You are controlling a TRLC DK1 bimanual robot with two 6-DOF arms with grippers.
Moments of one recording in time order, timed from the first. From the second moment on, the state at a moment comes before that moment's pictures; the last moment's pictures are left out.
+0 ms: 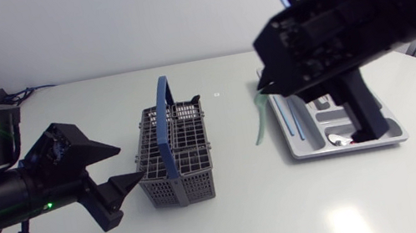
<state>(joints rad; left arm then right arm) -0.43 0.96 0.66 -0.38 0.19 0.45 0.84 1.27 1.44 -1.07 0.18 -1.25</state>
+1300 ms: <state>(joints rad) -0.49 1.16 0.69 -0.27 0.13 0.42 0.02 1.38 1.03 -0.76 0.25 -2.08</state>
